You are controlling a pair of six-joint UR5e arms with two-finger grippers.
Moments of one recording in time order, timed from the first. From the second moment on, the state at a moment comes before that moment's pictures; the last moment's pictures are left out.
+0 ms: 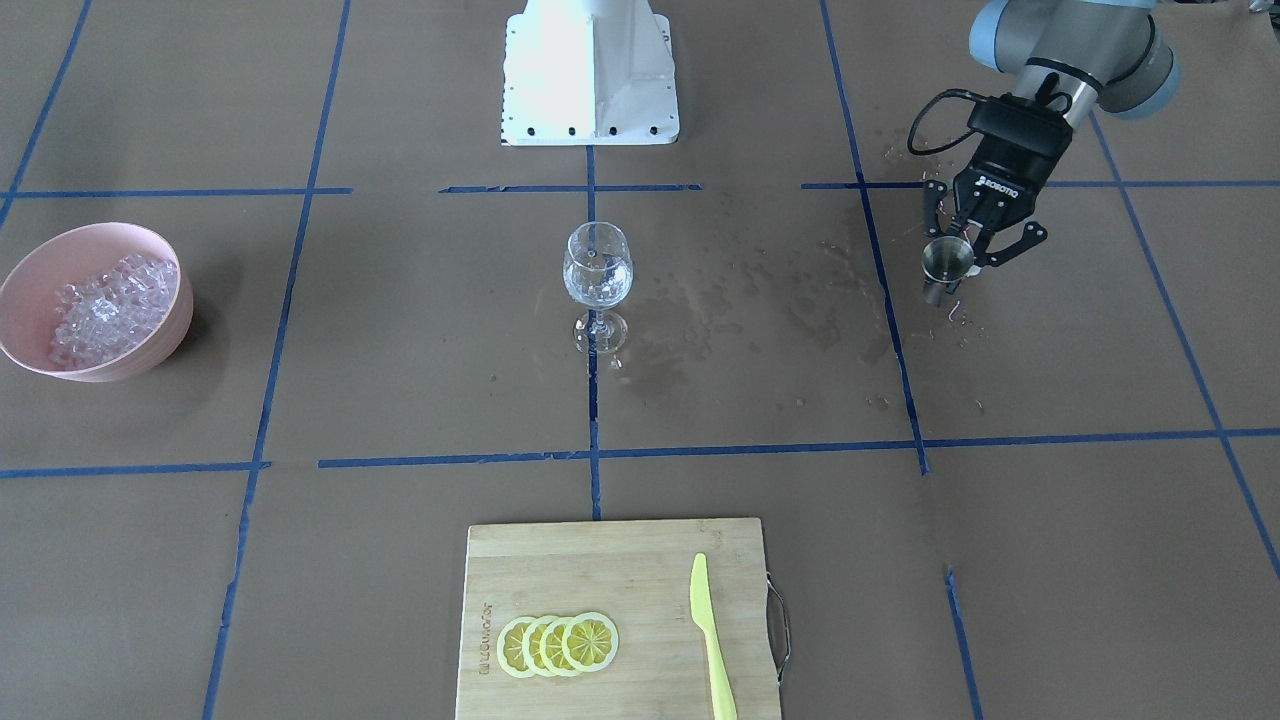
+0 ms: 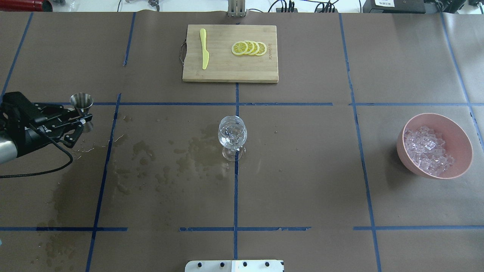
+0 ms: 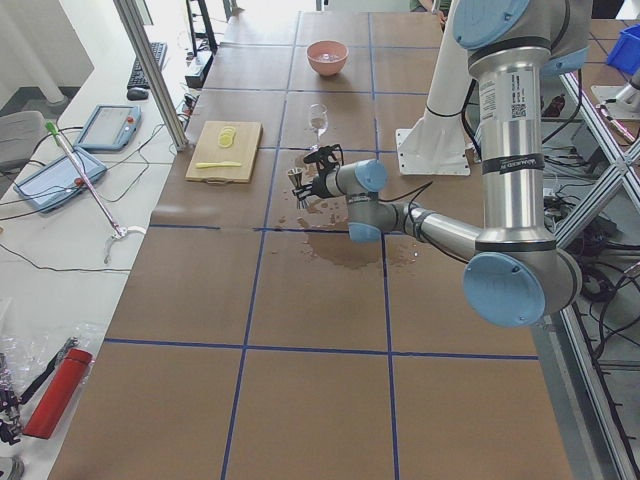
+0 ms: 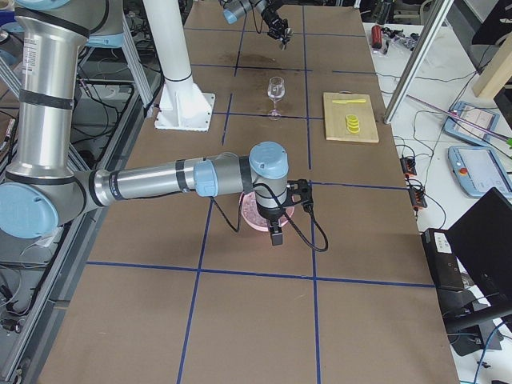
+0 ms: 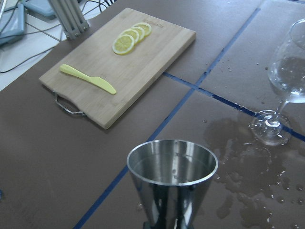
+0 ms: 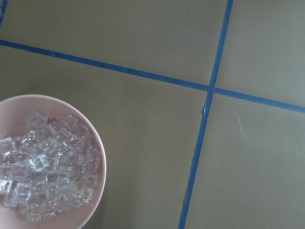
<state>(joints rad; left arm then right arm) -0.63 -1.41 -1.84 -2.90 -1.45 -0.44 1.52 -1.74 1.93 -1.59 2.34 -0.06</state>
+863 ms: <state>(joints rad) -0.29 -1.32 -1.70 -3.13 -0.96 -0.75 1.52 -1.74 1.94 -1.59 2.34 -0.06</state>
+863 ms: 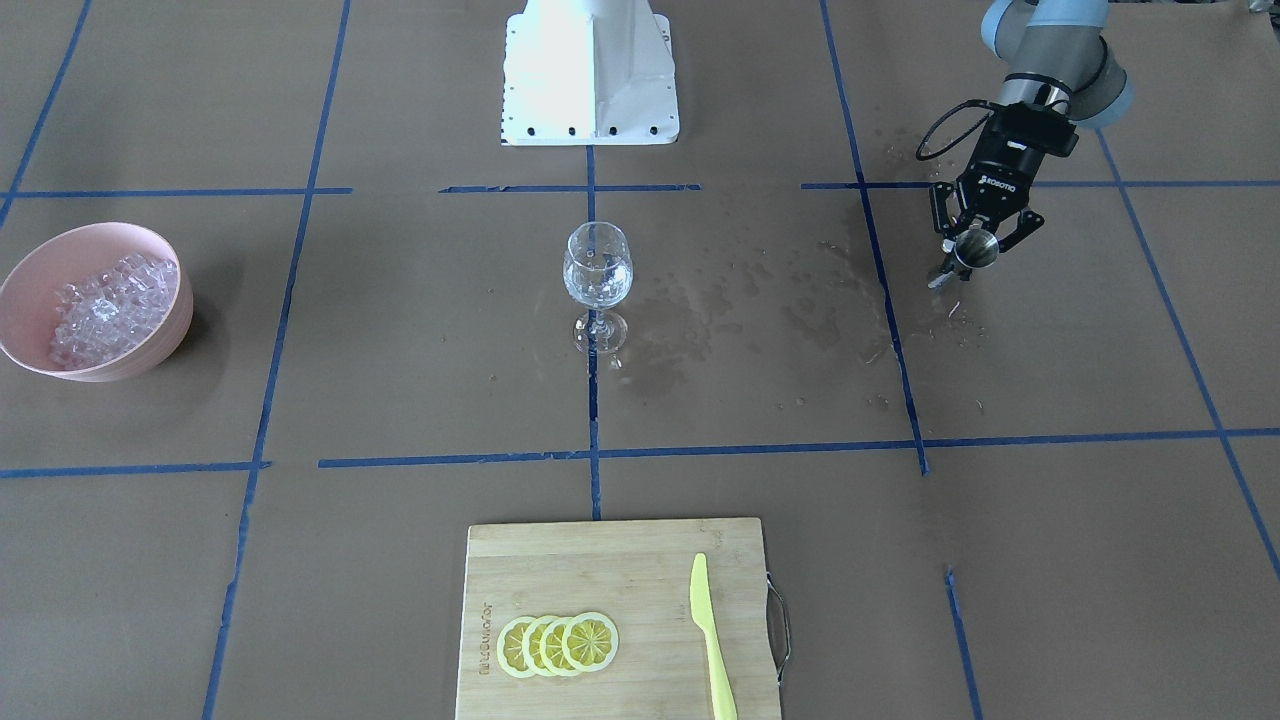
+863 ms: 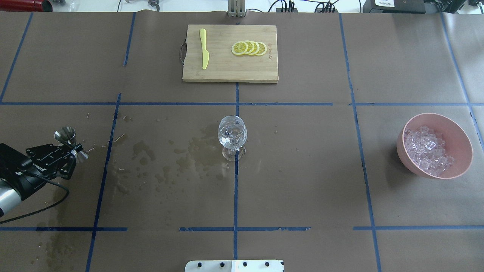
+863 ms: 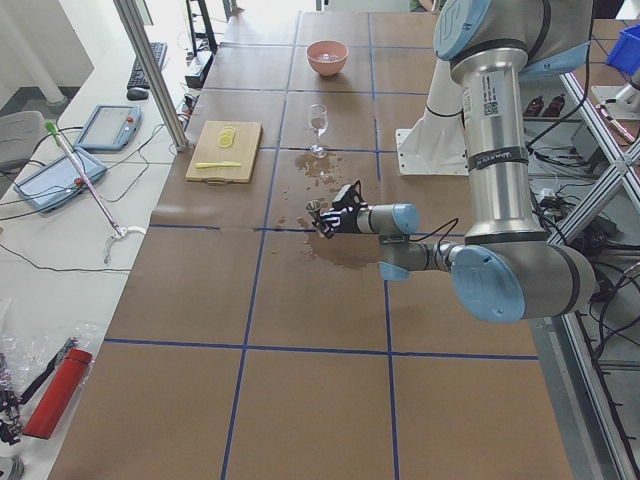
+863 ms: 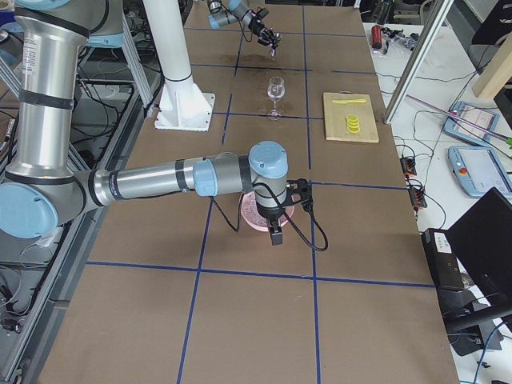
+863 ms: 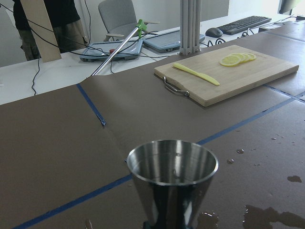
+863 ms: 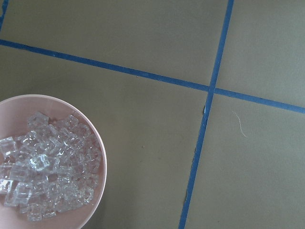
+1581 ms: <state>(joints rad) -0.11 -1.36 -1.57 -3.23 -0.63 -0.83 1.52 -1.74 1.94 -1.59 2.34 -0.06</state>
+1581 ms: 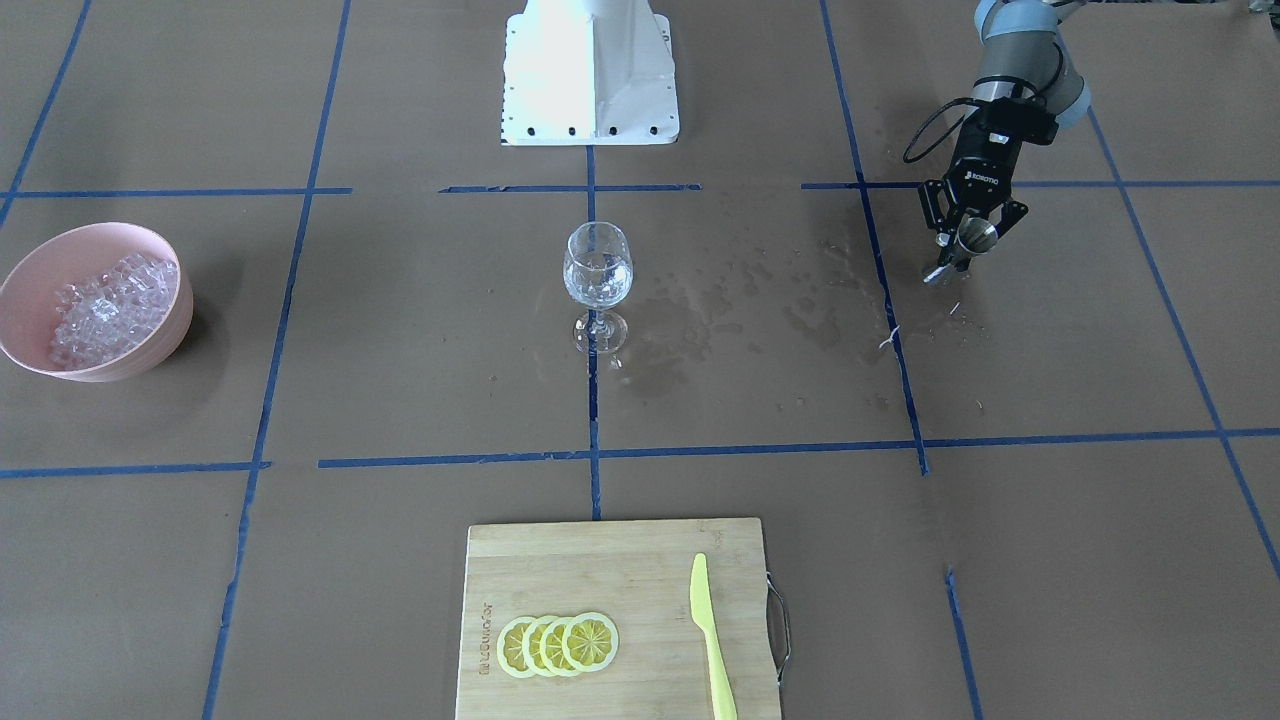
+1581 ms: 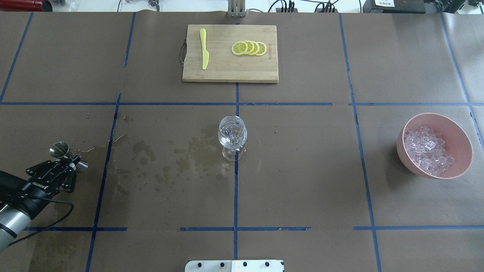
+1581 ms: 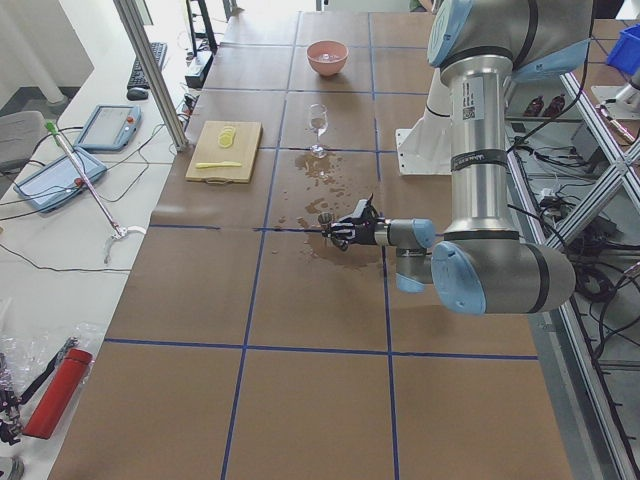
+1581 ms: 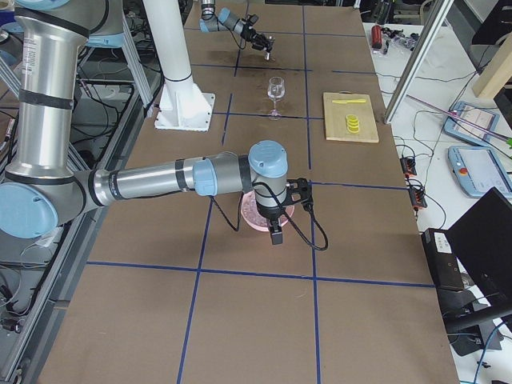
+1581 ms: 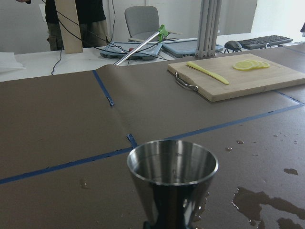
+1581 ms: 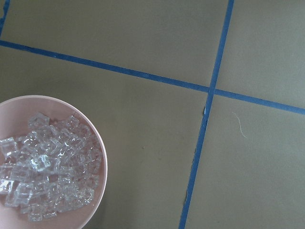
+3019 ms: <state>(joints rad) -0.09 -1.44 -1.48 -3.24 -0.56 -0.83 1.52 -1.74 1.94 -1.59 2.34 -0.06</state>
